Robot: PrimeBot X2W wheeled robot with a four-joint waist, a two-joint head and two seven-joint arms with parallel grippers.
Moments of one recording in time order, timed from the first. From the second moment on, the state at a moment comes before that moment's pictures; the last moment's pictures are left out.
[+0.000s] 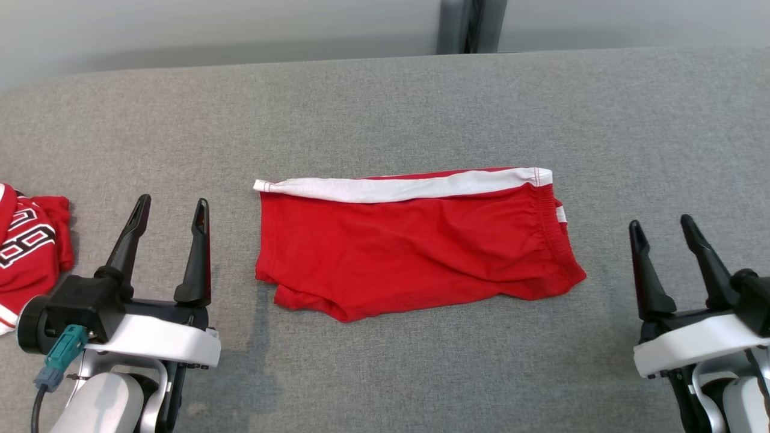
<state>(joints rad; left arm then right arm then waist) -0.18 0.39 -0.32 -0.04 -0.48 0.23 -0.19 -0.12 -0.13 0.00 0.05 0.22 0.13 -0.11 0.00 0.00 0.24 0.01</state>
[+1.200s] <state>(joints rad) -0.26 0.36 -0.37 0.05 -0.48 0.20 -0.22 -0.24 -0.24 0.27 0.29 0.64 0.13 0.07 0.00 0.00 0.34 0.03</state>
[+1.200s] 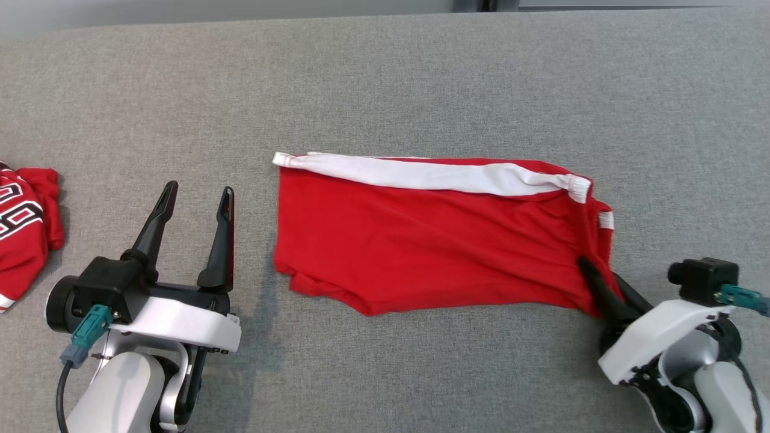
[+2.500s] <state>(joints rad) -0.27 0.35 -0.39 0.06 -0.50 0.21 -0.21 -0.42 -0.11 0.50 0.14 0.60 0.13 0.20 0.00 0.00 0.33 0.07</state>
